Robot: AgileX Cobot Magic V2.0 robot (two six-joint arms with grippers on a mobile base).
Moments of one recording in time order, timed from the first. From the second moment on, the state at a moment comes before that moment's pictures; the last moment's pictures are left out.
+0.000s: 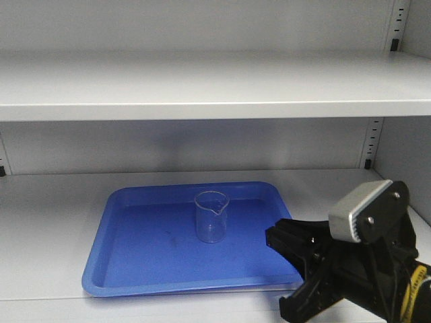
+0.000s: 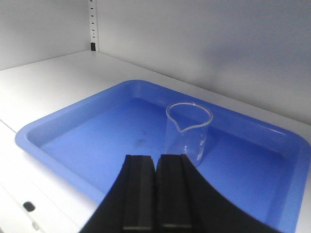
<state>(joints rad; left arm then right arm) -0.05 -0.02 0.03 0.18 0.36 -0.18 0.40 1.16 -0.73 -1.08 -0.36 0.96</state>
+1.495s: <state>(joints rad) -0.05 -0.02 0.03 0.18 0.36 -0.18 0.09 0.50 -0.30 -0.05 -0.06 0.13</state>
